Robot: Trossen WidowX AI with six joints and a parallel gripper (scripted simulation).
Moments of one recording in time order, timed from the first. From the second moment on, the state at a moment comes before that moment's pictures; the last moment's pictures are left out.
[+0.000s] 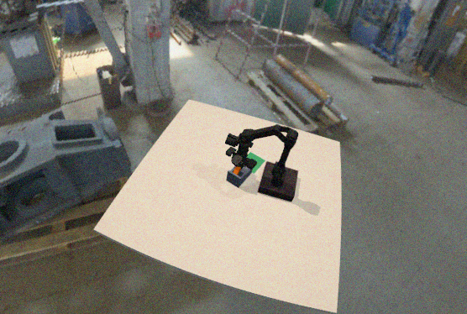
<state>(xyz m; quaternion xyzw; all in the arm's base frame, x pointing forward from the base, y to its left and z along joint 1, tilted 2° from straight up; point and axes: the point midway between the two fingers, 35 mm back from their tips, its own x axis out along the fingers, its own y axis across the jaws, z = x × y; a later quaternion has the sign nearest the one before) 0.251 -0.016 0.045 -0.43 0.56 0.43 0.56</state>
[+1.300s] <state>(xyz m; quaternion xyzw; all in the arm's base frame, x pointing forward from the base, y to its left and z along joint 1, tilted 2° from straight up) 0.248 -0.017 0.098 -0.43 0.57 0.43 0.56</state>
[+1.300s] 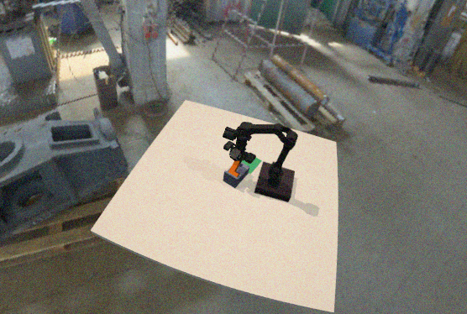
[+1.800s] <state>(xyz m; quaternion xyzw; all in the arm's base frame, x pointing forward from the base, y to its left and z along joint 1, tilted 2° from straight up) 0.248 -0.017 0.123 -0.43 0.57 0.43 0.56</state>
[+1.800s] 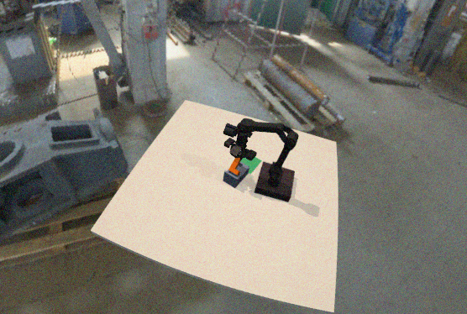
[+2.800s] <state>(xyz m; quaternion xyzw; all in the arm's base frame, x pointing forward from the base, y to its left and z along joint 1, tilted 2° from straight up) 0.233 -0.076 0.130 -0.43 0.56 0.43 0.56</state>
